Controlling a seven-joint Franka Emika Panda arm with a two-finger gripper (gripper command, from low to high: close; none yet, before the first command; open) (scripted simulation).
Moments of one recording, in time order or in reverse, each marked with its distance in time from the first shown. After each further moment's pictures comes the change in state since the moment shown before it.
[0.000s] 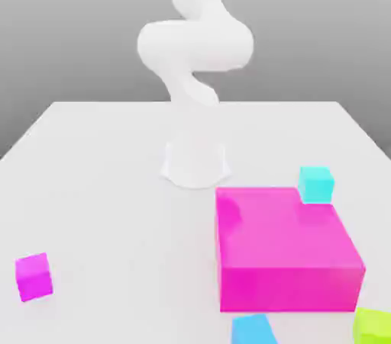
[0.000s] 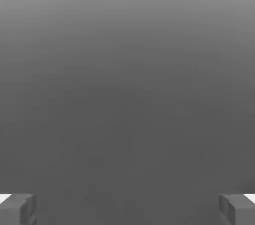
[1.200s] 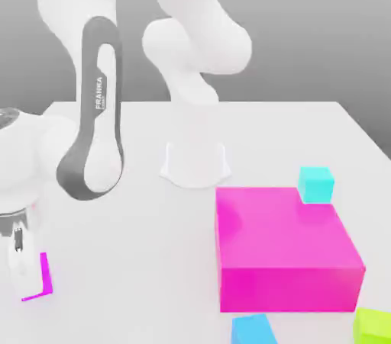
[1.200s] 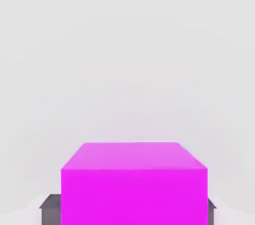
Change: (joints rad) arm -0.429 1.124 -0.118 -0.136 0.192 0.524 0.338
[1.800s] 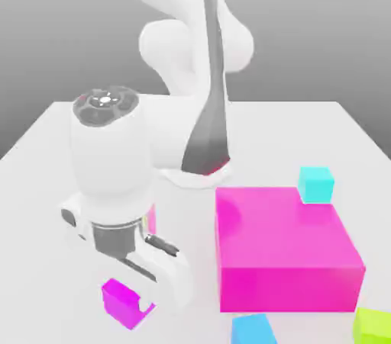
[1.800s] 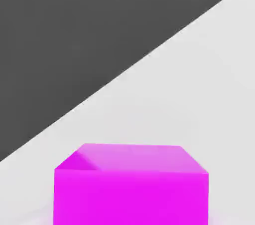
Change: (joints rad) arm 0.354 -0.139 0.208 0.100 -0.221 -0.254 0.035
